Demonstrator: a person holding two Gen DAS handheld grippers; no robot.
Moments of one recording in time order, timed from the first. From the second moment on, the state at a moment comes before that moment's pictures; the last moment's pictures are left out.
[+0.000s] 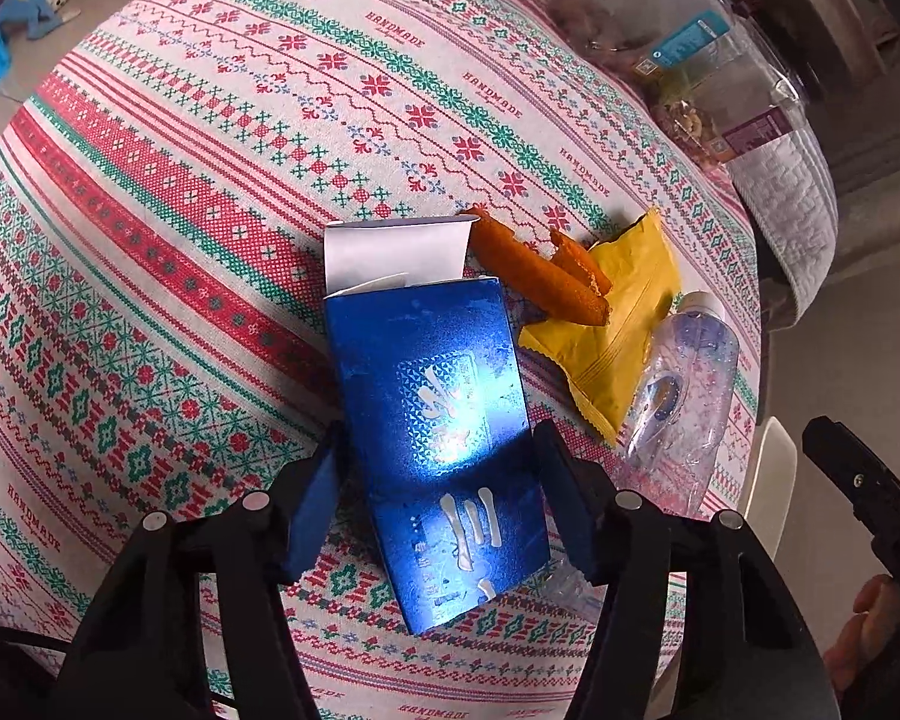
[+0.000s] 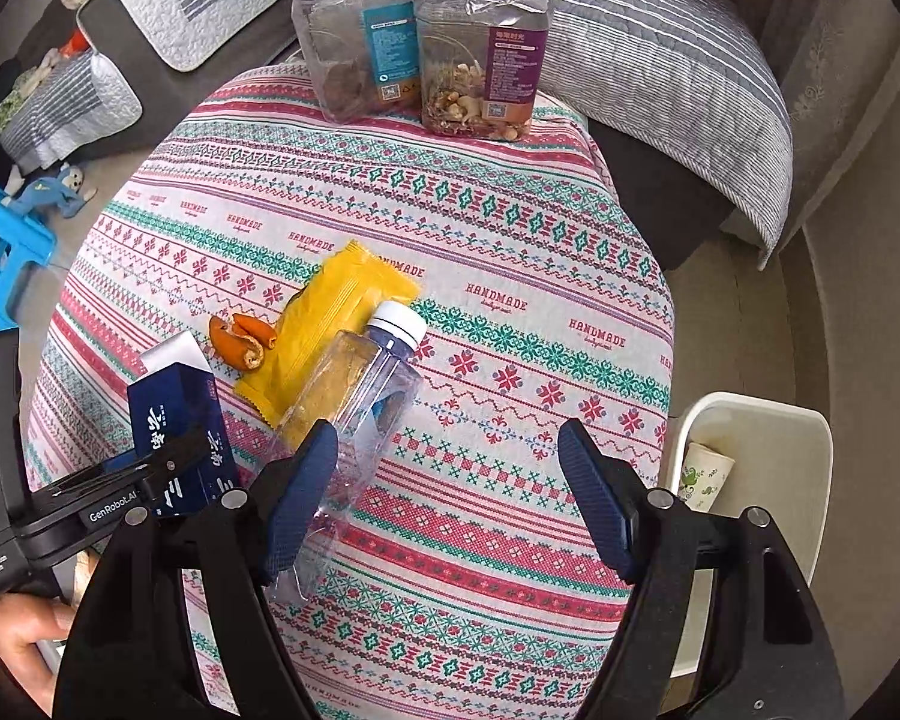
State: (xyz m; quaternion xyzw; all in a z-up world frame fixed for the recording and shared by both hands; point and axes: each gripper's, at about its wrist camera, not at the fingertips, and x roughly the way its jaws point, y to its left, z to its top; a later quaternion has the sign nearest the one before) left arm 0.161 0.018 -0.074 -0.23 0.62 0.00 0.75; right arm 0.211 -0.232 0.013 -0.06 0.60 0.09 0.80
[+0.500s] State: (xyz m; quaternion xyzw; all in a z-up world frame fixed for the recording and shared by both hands) left arm 0.136 0.080 -0.059 -0.24 0.61 0.02 0.75; right arm 0.224 -0.106 -0.033 -0.15 0.59 0.19 0.77
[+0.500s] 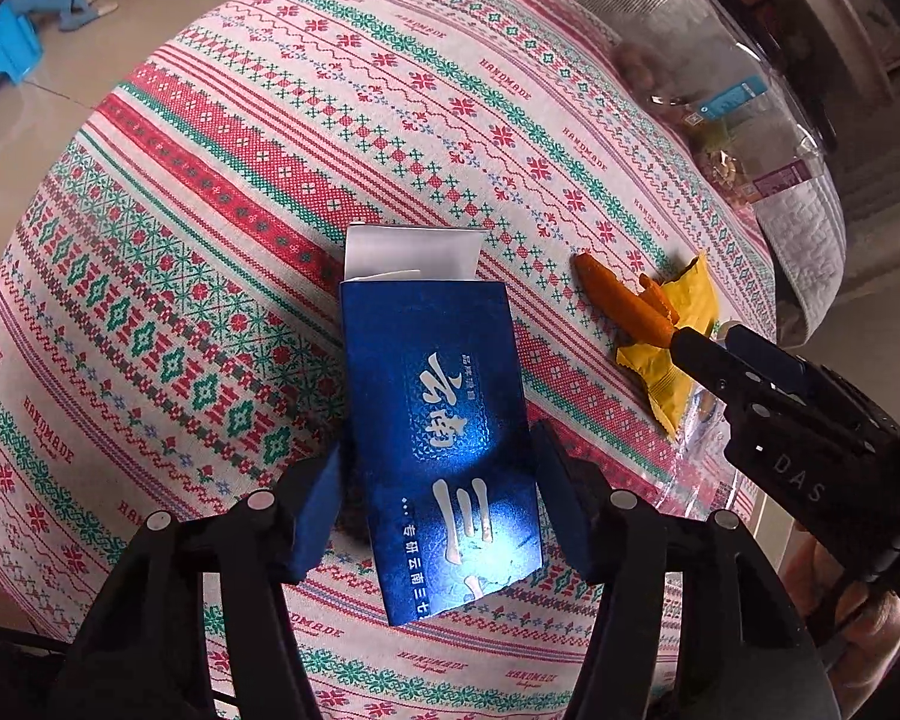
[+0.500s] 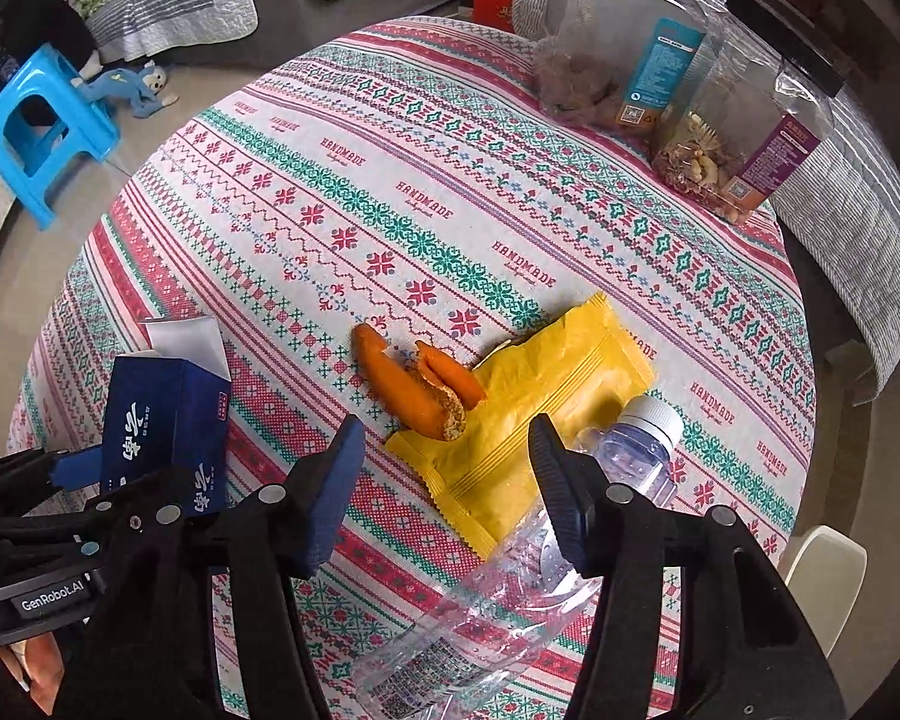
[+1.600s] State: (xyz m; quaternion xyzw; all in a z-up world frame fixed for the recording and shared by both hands) left arm 0.134 0.046 -0.023 -0.24 0.60 -0.02 0.76; right arm 0.185 -0.145 0.012 -0.05 0.61 0.21 0.76
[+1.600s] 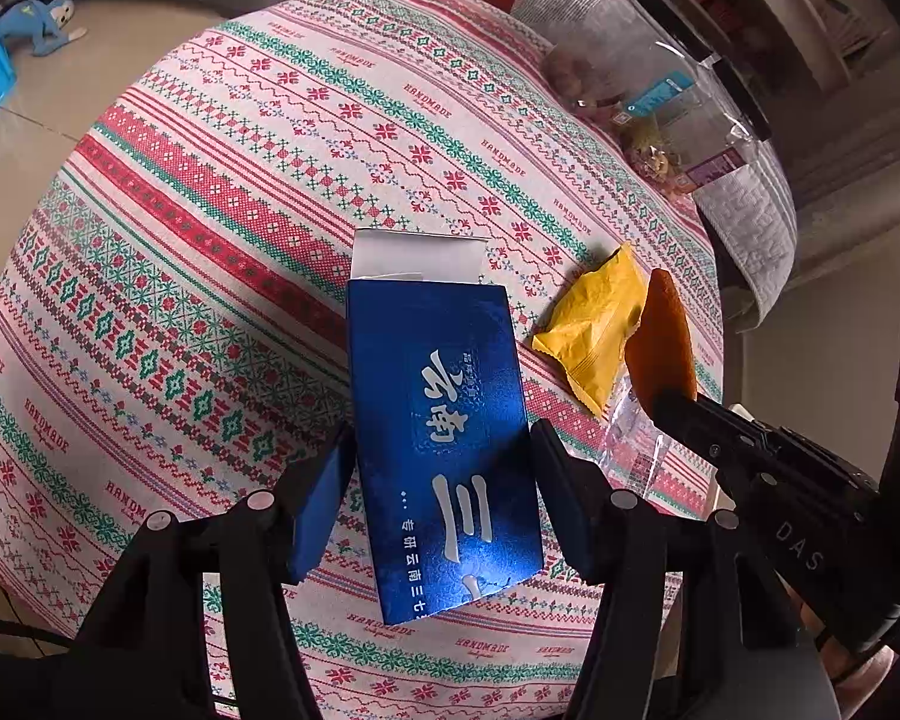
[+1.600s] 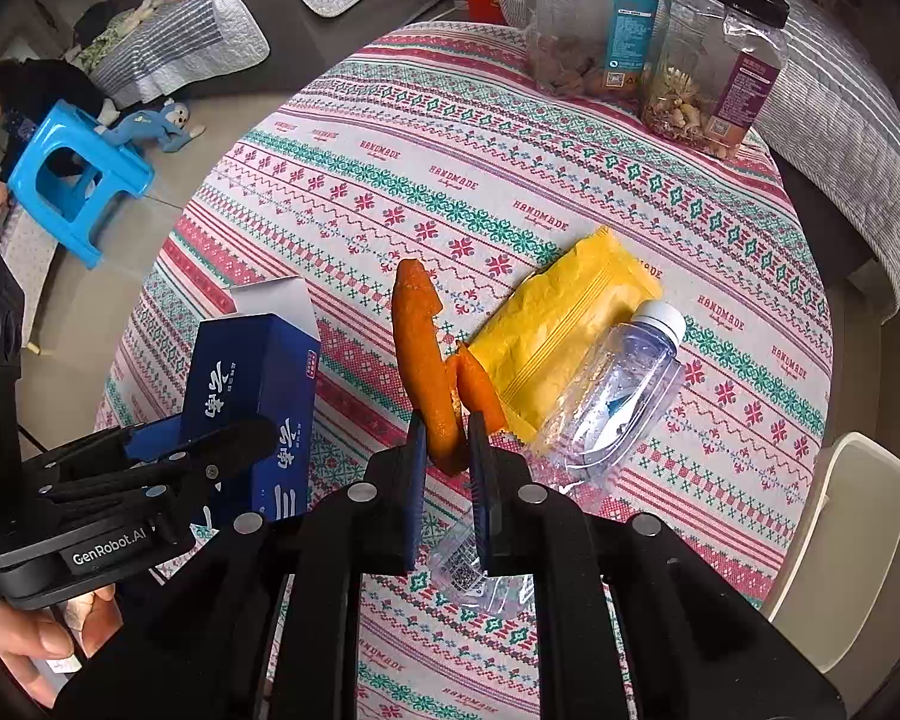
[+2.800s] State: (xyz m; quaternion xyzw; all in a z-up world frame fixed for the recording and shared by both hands) left arm 0.127 -0.291 0.014 -0.13 0.61 -0.26 0.73; right arm 0.141 -0.460 0.065 0.10 0.56 -0.07 0.82
